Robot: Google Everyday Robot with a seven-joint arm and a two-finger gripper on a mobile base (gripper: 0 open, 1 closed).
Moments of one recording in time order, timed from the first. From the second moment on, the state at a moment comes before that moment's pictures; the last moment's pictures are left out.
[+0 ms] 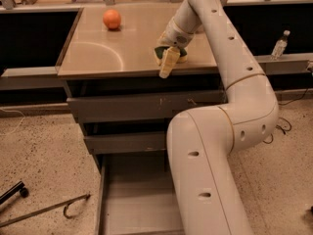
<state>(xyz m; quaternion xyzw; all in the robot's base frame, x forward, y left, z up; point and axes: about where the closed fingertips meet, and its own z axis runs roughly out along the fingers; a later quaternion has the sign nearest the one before) 0.784 -0.040 0.809 -0.70 0.67 0.12 0.22</state>
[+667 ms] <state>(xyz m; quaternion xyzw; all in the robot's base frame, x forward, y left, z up) 0.792 -0.034 0.812 -0.70 0.67 0.11 0.23</state>
